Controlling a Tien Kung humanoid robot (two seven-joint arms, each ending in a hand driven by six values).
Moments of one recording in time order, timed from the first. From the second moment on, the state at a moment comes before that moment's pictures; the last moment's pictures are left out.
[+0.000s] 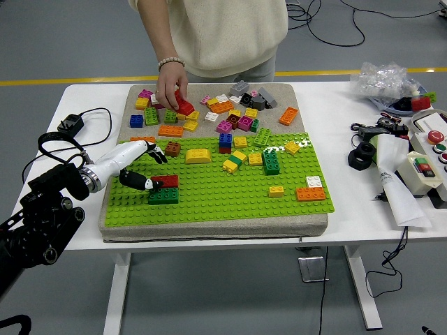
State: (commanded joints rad) left arm -0.59 0.18 -1.17 -0.77 2.10 -0.13 -0.31; right arm 0.19 -0.15 1.45 0.18 -0.99 -0.06 -0.18
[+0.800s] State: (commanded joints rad) left arm -0.58 0.18 -1.15 -0.76 2.09 -0.19 -0.29; right arm 0.19 -0.15 1.45 0.18 -0.99 -0.06 -0.18
